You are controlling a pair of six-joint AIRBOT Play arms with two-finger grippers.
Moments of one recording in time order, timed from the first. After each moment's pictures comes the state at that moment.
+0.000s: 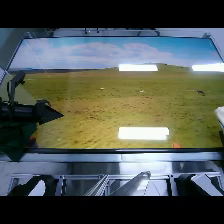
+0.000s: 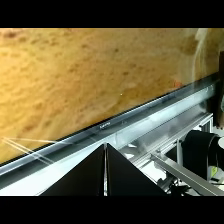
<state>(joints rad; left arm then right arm) 0.24 -0.90 0.86 -2.41 1.51 1.91 -1.23 -1.03 0.99 -1.63 1.34 1.62</state>
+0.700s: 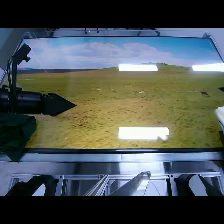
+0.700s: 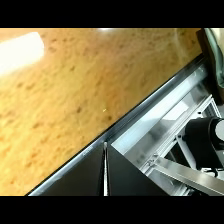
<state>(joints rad) -0.08 -0.82 1.00 -2.41 1.36 1.92 -0.67 -0.83 0.96 -0.60 1.35 1.19</state>
